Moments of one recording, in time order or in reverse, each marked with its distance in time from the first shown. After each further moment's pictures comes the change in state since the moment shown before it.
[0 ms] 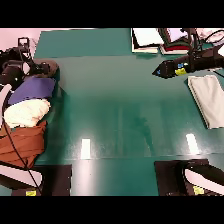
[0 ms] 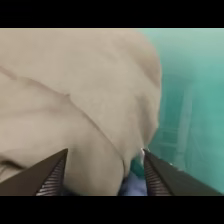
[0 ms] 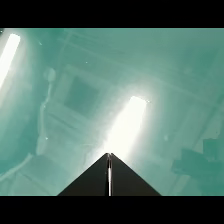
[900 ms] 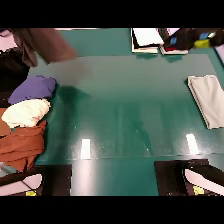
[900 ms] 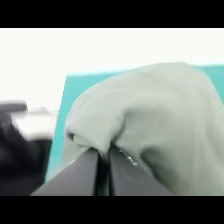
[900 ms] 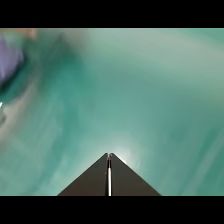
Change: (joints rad) left arm -0.100 0.391 0.247 -0.018 -0.096 0.150; right arm -0.018 0.016 0.321 -0.002 -0.008 0.000
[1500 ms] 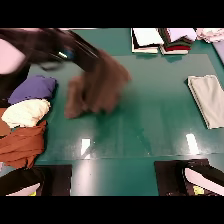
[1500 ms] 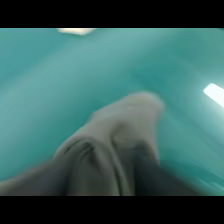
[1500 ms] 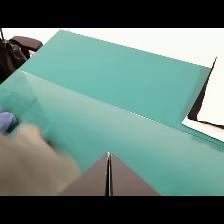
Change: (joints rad) left arm -0.653 0.101 -0.048 -0.303 -0.372 0.200; right arm -0.084 0.016 0.290 0.002 0.068 0.002
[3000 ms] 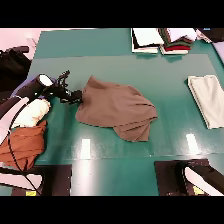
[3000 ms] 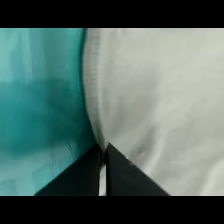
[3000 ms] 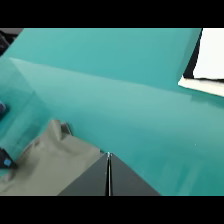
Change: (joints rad) left arm 0.544 -0.373 -0.480 -0.468 0.011 -0.007; right arm -0.050 0.160 -0.372 0.001 -0.098 0.004
